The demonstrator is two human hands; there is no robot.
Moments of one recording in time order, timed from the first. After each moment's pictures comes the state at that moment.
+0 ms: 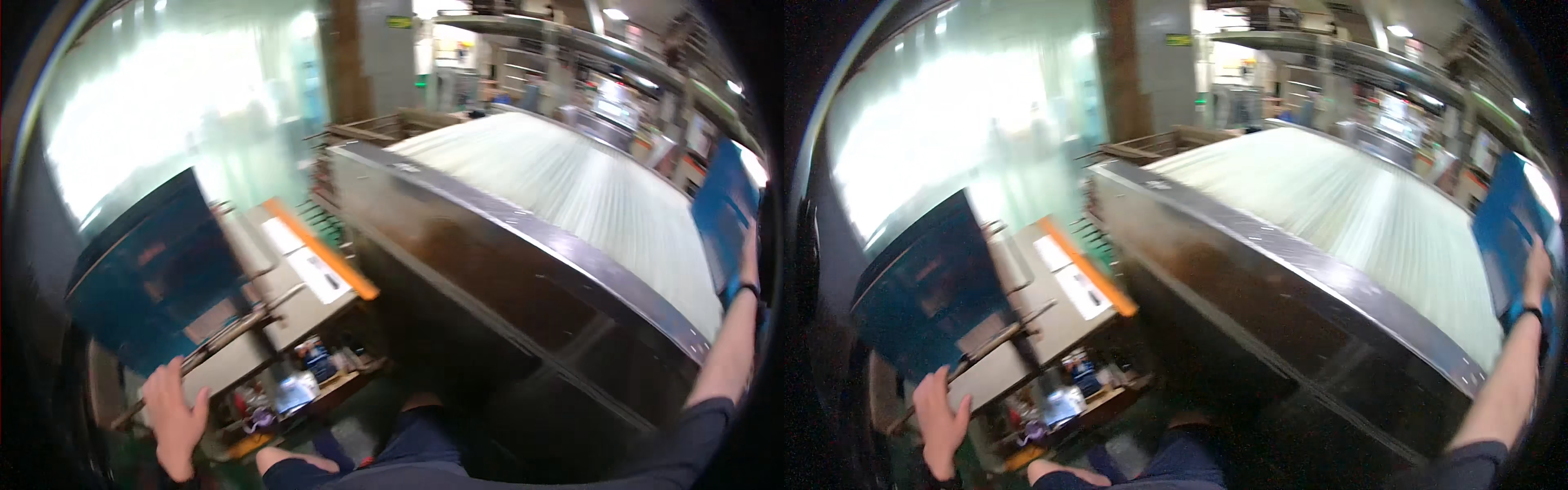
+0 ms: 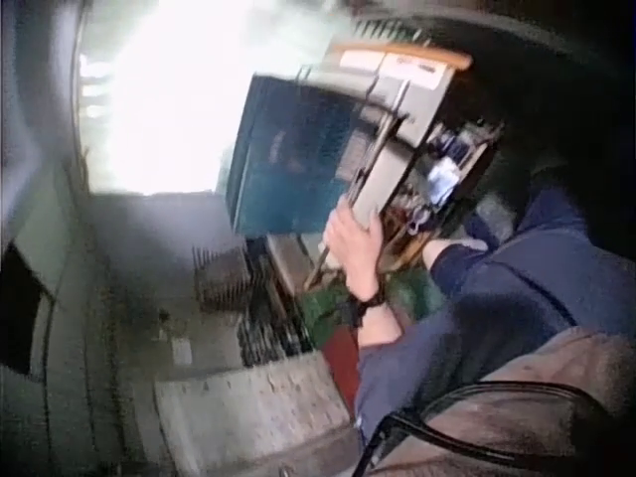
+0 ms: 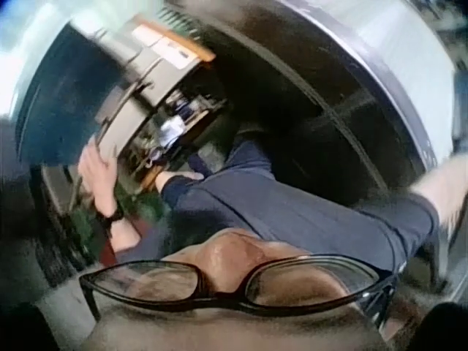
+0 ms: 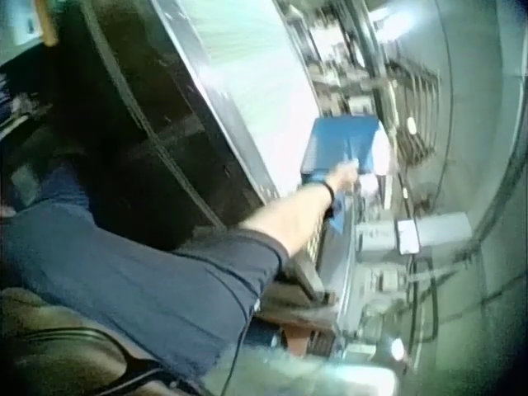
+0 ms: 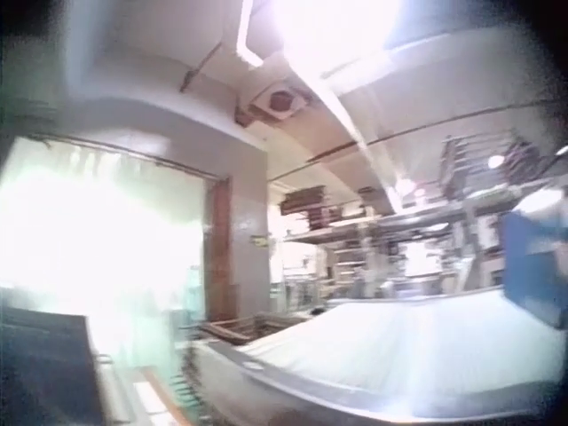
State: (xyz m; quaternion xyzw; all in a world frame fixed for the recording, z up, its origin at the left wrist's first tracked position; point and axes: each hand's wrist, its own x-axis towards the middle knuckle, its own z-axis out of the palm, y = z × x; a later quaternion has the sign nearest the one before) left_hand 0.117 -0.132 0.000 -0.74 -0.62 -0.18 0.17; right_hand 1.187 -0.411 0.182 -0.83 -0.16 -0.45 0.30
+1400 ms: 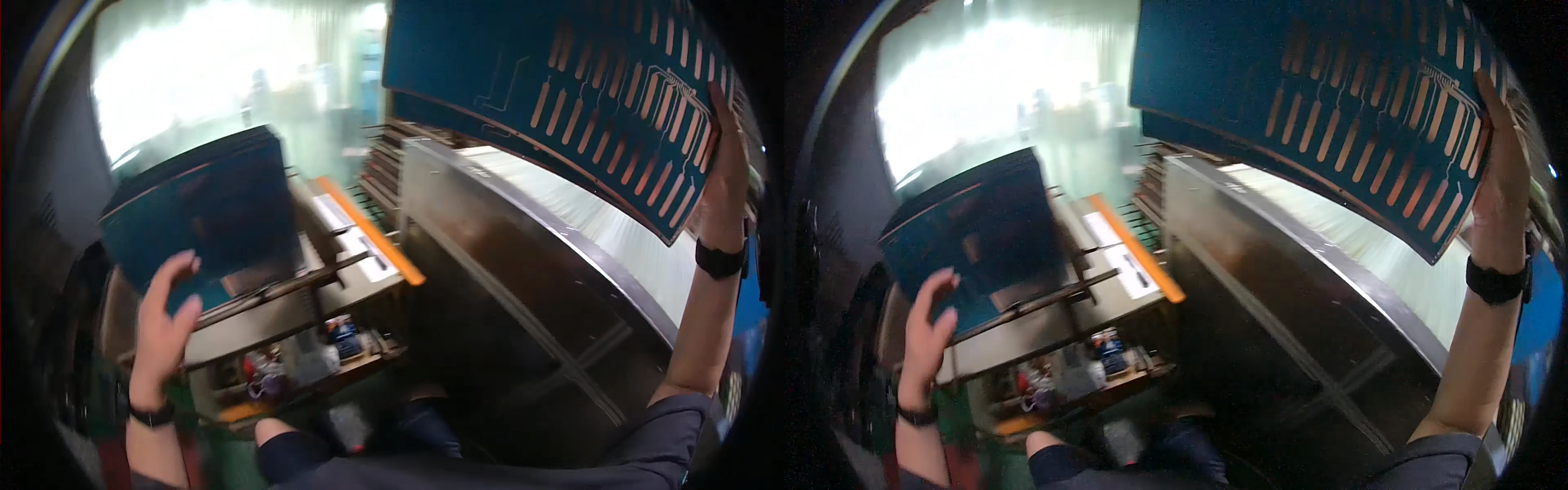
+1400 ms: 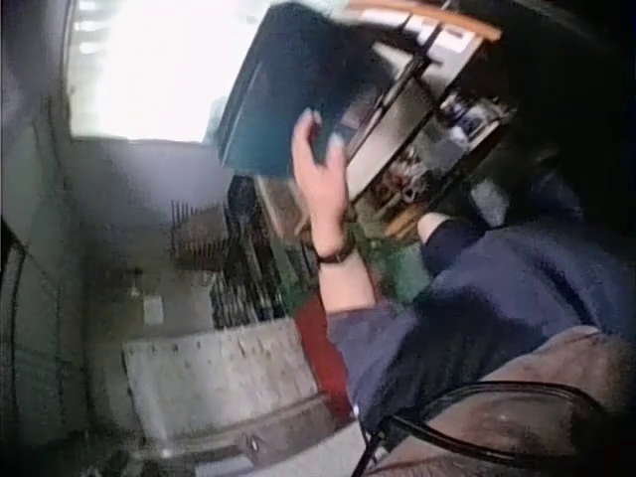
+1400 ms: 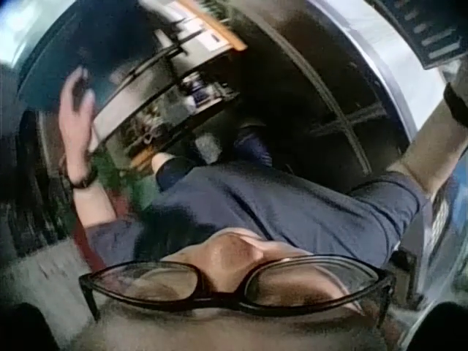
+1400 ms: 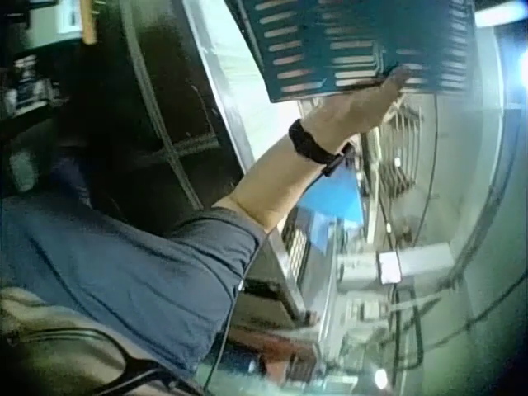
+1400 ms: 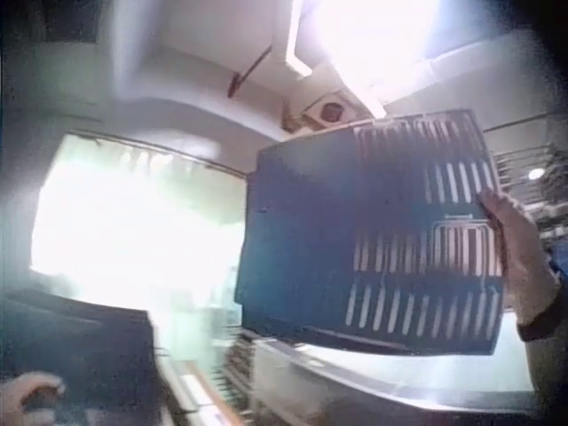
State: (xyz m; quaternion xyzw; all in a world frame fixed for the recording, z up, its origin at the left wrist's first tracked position) left_hand 0.028 -0.152 0.062 -0.73 -0.49 -0.47 -0.10; right_hand 0.701 -0.184 0.298 -0.35 -0.69 -0.05 0.63
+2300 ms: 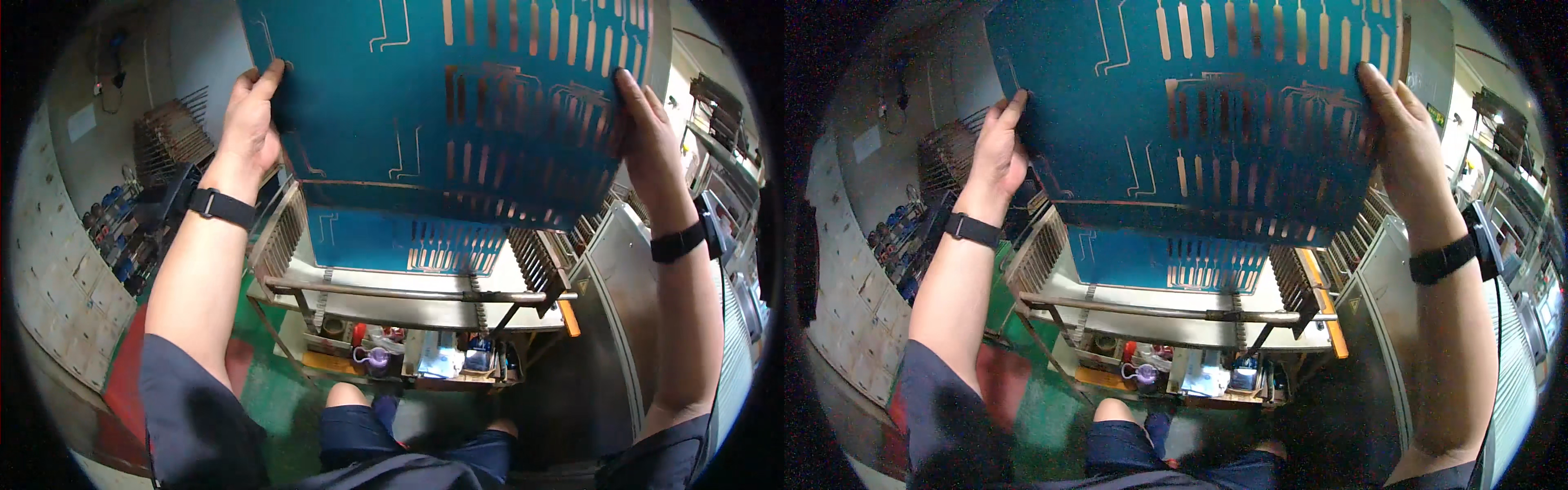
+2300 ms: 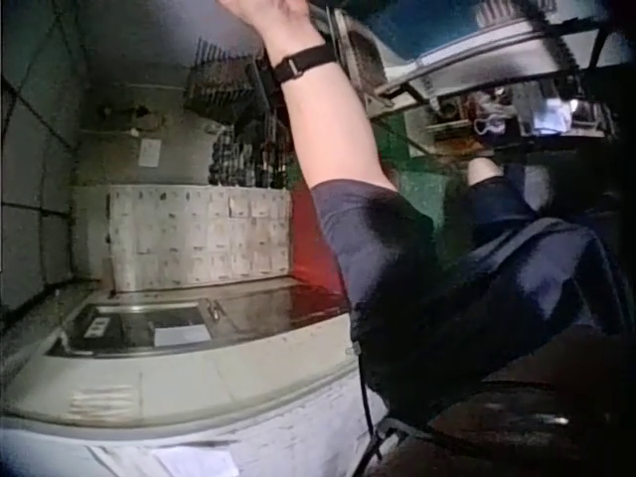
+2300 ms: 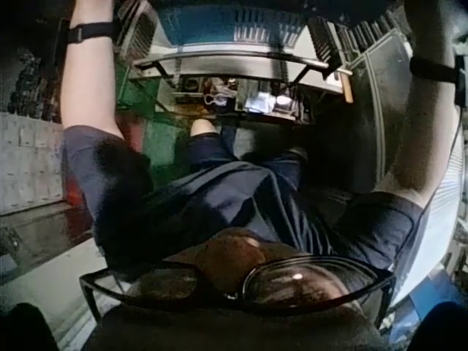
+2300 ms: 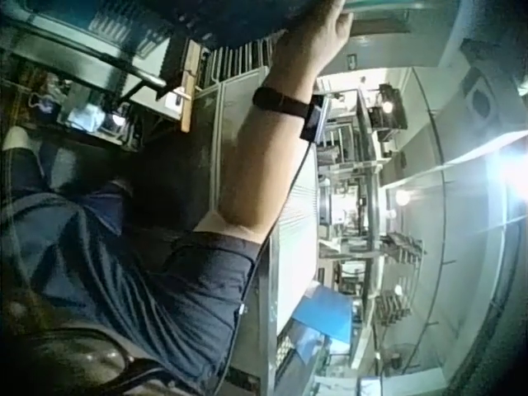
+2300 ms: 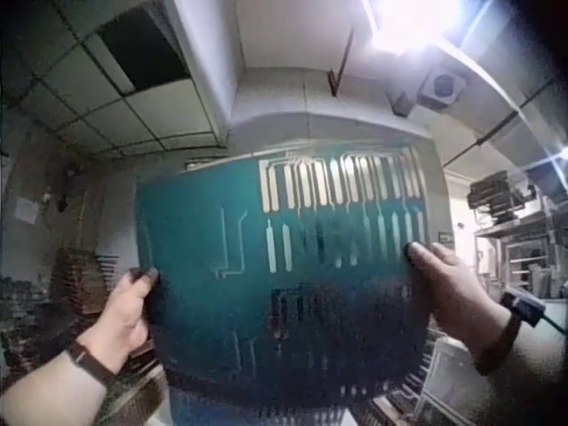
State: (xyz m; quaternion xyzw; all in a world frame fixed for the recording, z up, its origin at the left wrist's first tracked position) left_hand -0.199 -0.137 0.181 -0.45 -0.31 -0.83 -0.14; right_hand 0.232 -0.030 0.240 -0.18 -0.69 0.32 0.62
